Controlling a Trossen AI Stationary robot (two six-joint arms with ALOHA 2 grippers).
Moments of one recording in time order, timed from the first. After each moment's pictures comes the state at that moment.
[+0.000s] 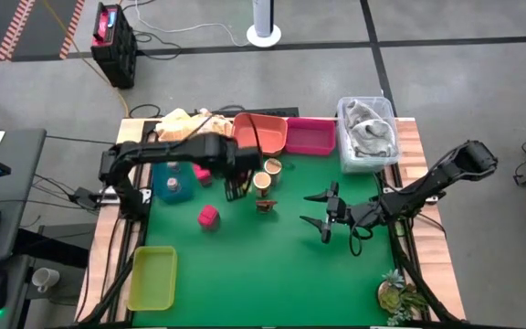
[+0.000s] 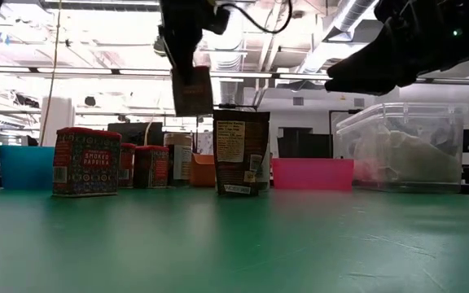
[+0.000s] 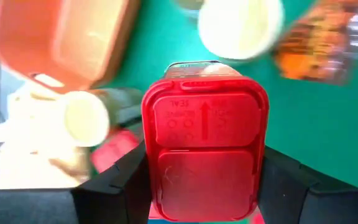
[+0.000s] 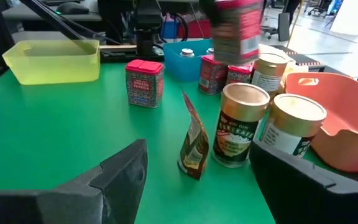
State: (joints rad) left arm 0.11 1.77 1.79 -1.33 -0.29 -0.12; right arm 0.40 1.20 0.36 0.58 0.64 0.12
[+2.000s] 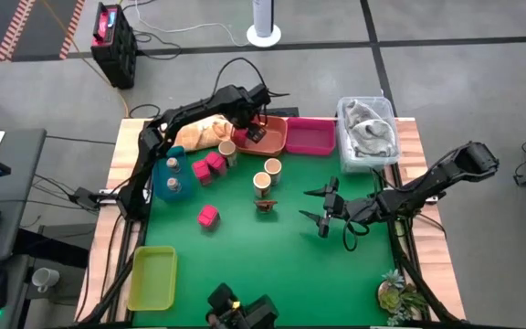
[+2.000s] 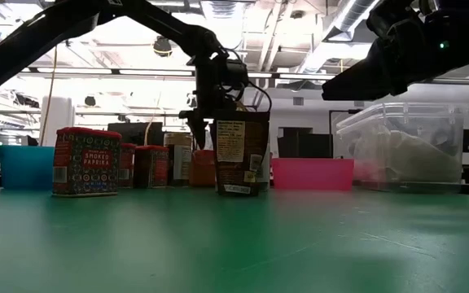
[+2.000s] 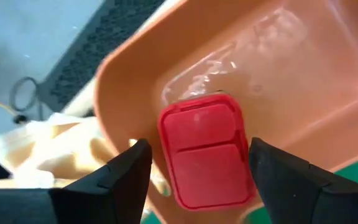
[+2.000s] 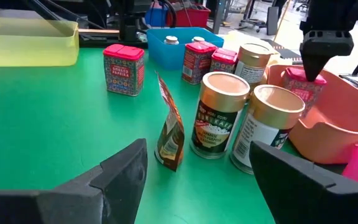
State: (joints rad) left arm 0.60 2.19 2.05 -1.13 -0.24 -0.19; right arm 0.34 1.20 0.36 0.53 0.63 0.08
